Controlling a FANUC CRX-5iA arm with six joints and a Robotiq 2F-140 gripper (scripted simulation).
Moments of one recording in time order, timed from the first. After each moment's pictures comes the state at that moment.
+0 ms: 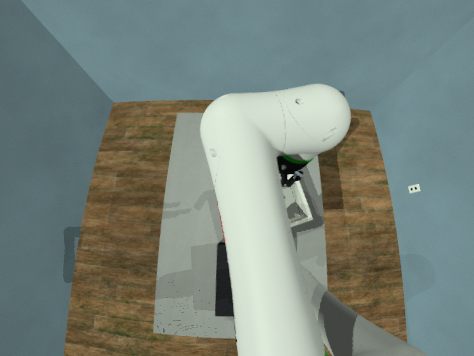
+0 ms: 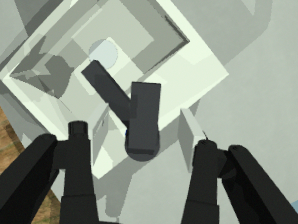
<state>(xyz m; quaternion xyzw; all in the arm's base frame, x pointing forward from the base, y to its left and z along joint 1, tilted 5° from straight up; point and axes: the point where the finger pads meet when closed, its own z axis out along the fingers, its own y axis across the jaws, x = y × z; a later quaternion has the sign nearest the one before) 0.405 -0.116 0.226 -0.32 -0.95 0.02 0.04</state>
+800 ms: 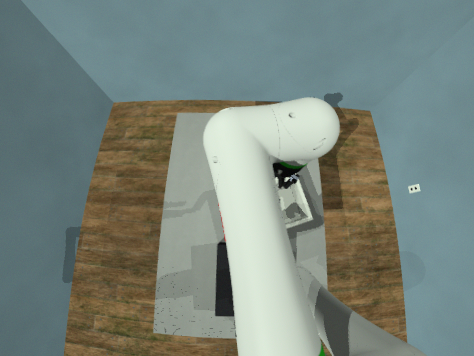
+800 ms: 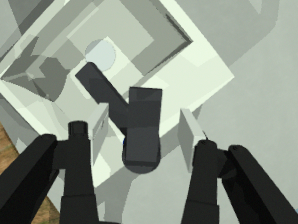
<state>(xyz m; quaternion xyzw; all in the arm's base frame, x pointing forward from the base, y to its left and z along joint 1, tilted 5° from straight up) 0.402 -0.116 0.196 -0.32 -0.95 0.02 0.04</state>
